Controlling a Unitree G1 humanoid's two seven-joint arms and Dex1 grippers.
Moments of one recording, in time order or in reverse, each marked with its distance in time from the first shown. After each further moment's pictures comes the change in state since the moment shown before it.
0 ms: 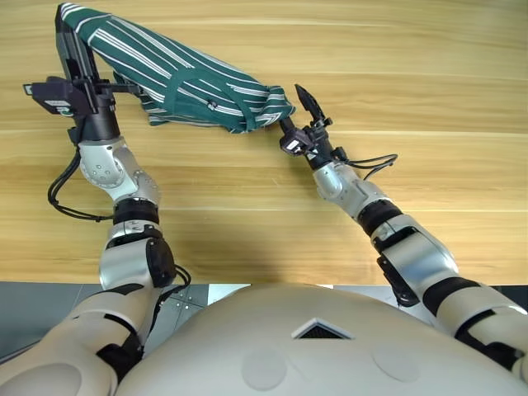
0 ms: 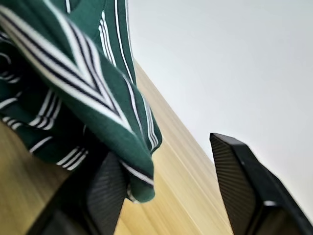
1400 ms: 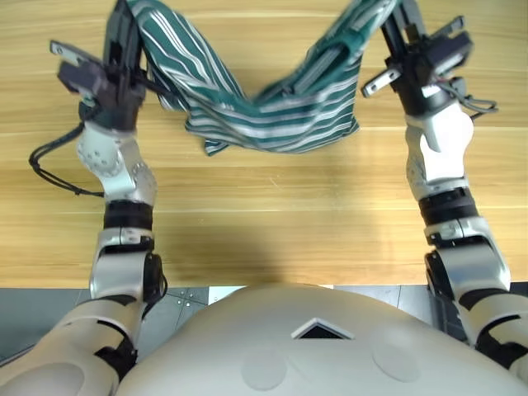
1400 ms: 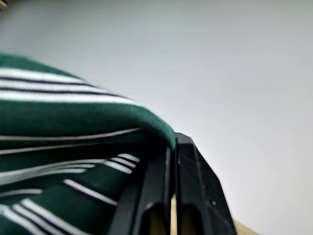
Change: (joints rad) left arm -0.072 0.084 -0.240 -0.129 -0.050 0.182 -0.128; right arm -0.099 -0.219 -0.328 -0.327 0.763 -0.176 0.769
